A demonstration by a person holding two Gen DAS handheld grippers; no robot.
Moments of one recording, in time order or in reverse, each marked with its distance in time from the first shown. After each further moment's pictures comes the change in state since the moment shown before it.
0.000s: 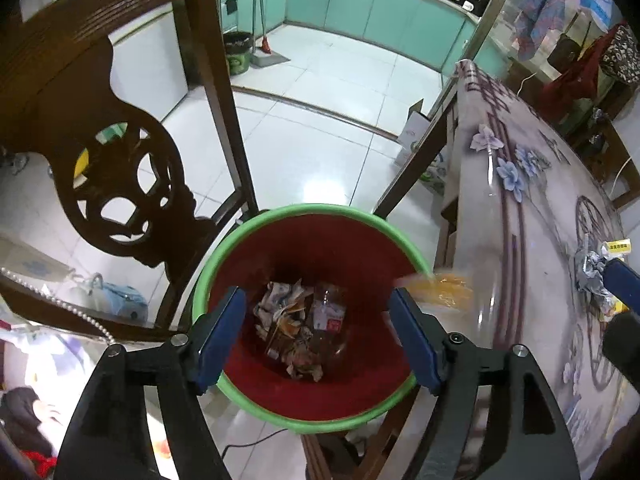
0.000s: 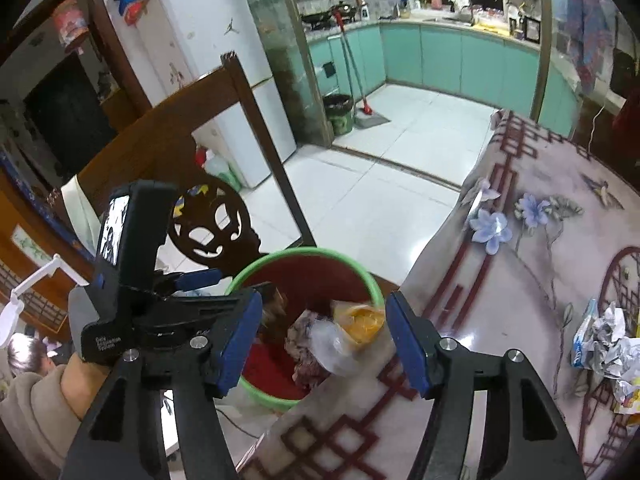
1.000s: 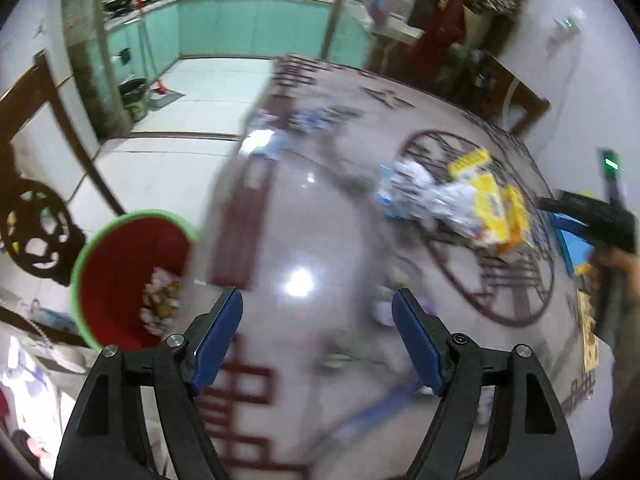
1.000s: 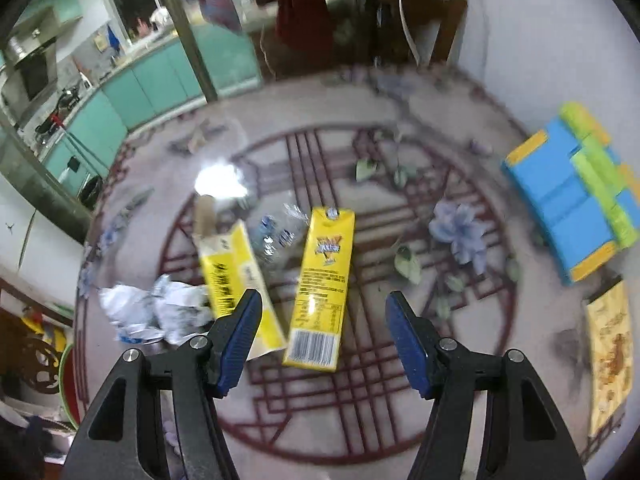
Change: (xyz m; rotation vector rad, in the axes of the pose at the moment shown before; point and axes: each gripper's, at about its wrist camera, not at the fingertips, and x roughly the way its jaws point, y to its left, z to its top) left arm -0.087 -0.213 -0.079 0.266 -0.042 -0.209; right arm -0.203 -0.398 -0.133 0.725 0.041 -0.550
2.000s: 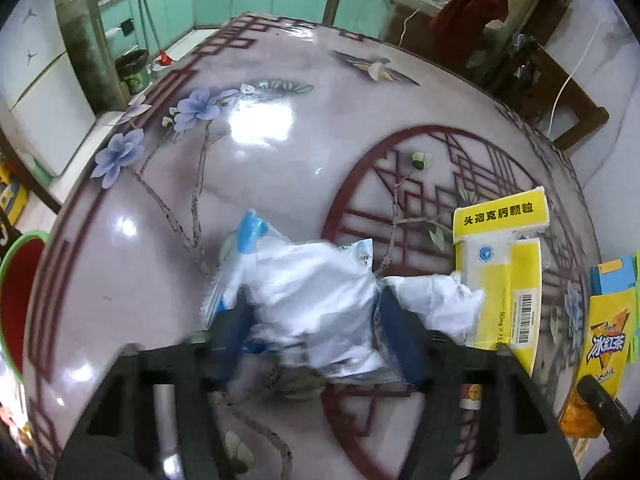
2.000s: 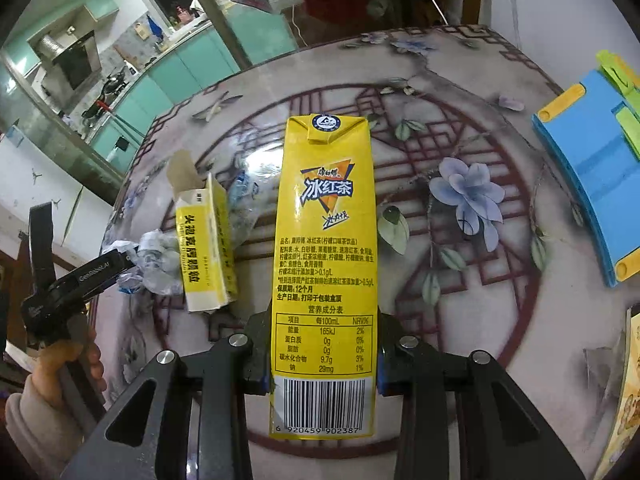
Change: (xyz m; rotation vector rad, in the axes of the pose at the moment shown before) left arm 0.173 -0.109 0.085 -0.129 0.078 0.086; right arm 0.015 -0.077 -0.029 -0.052 0.037 0.219
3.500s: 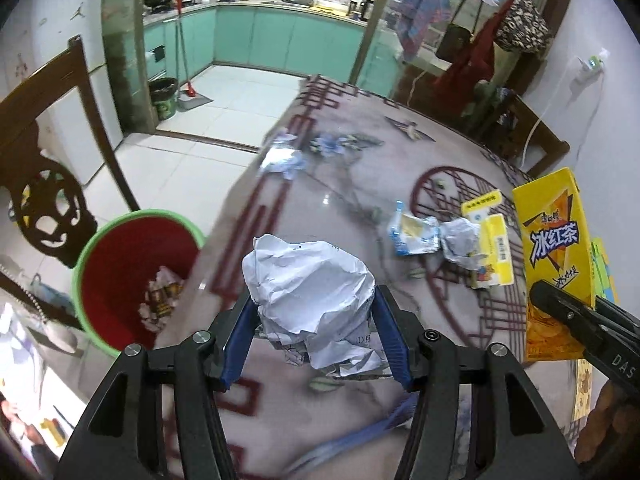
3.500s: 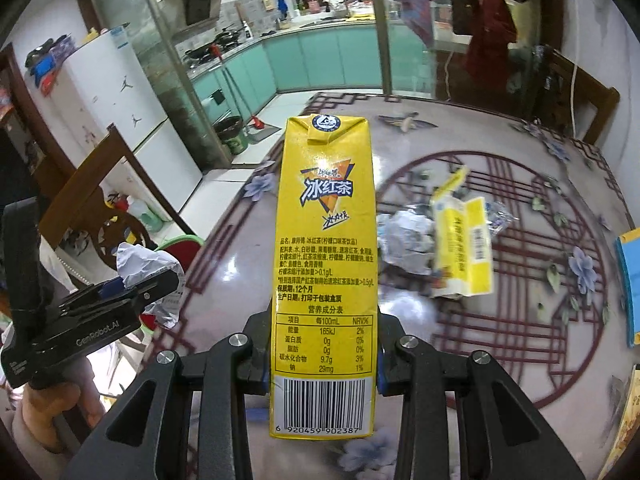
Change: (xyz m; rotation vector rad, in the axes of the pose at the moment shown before) left arm -0.159 0.150 -0.070 -0.029 -0.172 -0.033; right arm -0.058 0.249 -0.082 -0.404 -0.075 0.121
